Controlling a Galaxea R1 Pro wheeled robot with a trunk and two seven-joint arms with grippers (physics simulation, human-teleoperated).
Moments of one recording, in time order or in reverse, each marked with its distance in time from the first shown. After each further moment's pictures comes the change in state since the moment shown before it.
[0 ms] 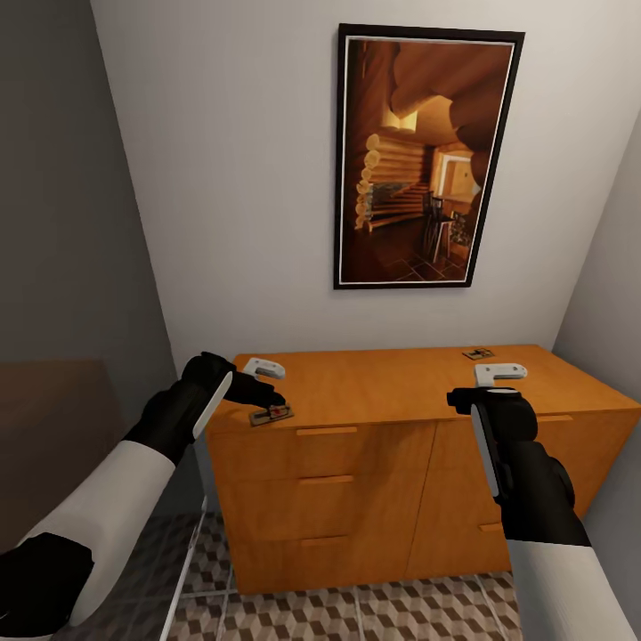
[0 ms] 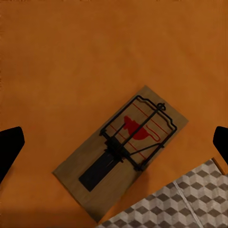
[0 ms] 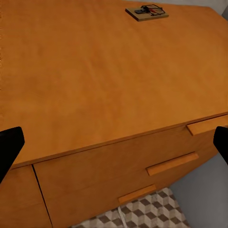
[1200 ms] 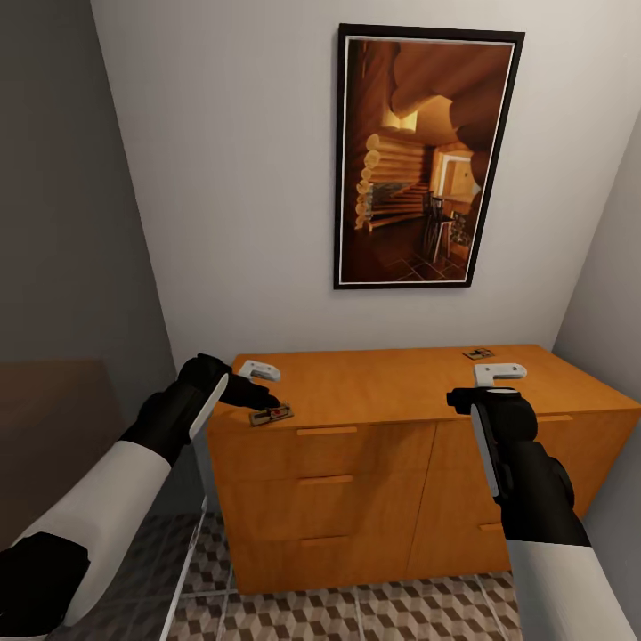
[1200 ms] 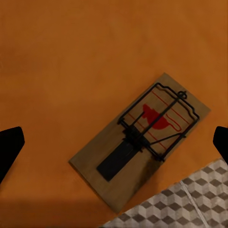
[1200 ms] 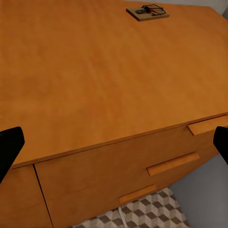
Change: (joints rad) left arm 0.000 0.018 -0.003 0.020 -0.002 0.000 0.000; right arm 0.000 0.000 0.001 0.000 -0.001 0.000 0.001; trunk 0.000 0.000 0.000
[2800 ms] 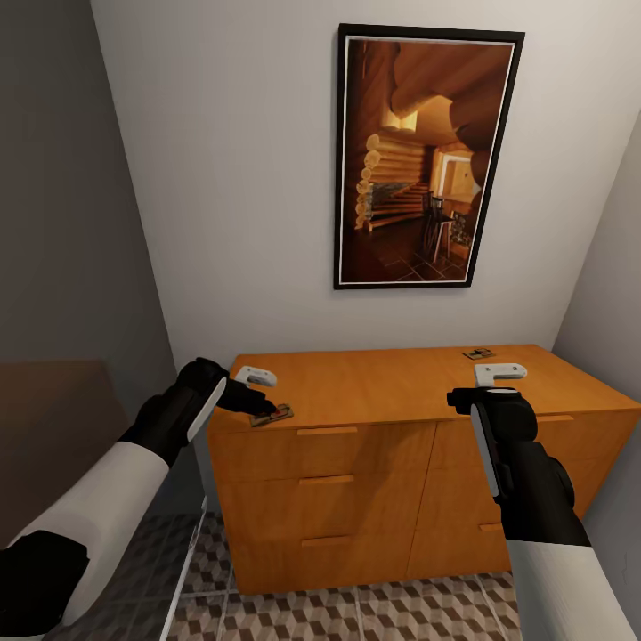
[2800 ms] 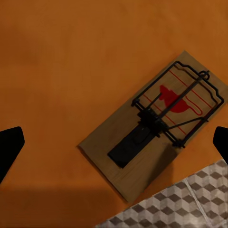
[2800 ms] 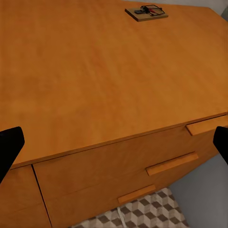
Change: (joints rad) left arm 0.000 0.008 0.000 0.045 0.002 0.000 0.000; right arm 0.000 0.000 0.001 0.000 0.004 0.000 -0.001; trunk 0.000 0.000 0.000
